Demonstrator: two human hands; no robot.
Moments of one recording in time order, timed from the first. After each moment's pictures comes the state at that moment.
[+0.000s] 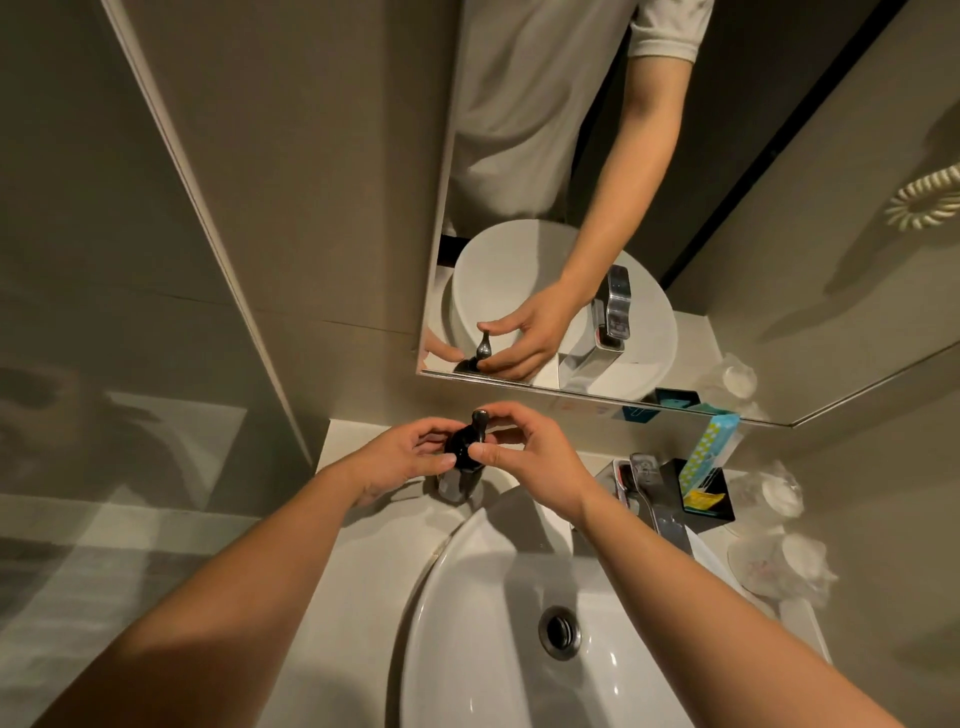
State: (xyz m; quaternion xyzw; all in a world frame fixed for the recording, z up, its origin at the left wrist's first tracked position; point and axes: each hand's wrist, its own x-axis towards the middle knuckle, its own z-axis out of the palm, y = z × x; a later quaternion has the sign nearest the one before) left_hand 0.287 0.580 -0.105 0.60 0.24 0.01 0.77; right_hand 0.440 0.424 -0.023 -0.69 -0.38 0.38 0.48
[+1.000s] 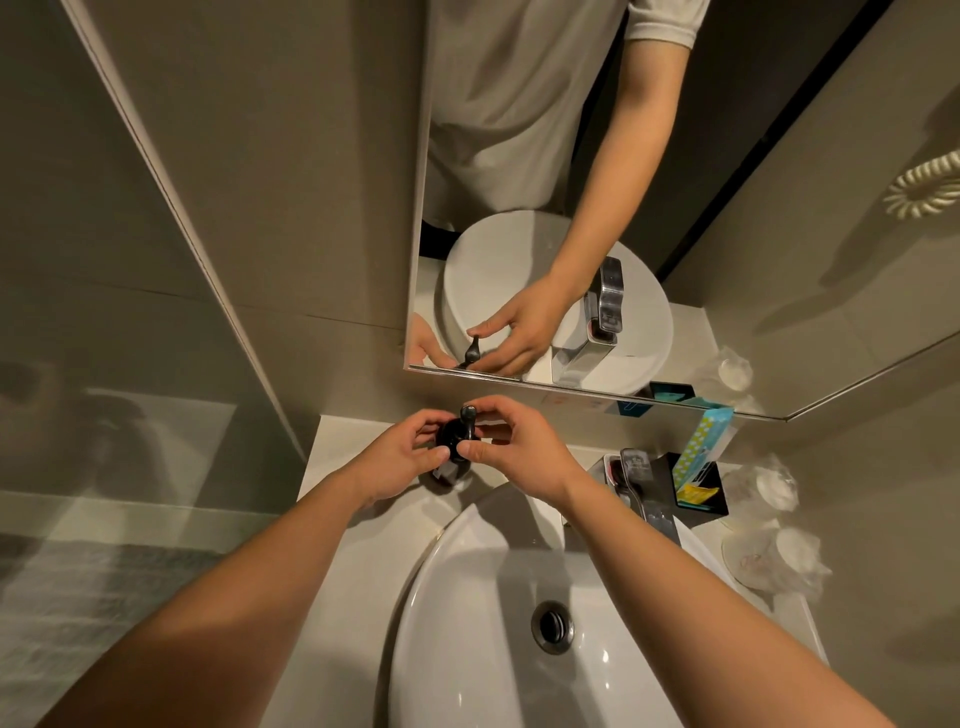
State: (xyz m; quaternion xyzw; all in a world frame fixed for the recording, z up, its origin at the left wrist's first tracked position) left_hand 0.296 0.566 -0.114 0.65 0.27 0.07 0.70; right_hand 0.446 0.431 -0.025 -0.73 -0.38 0.38 0.42
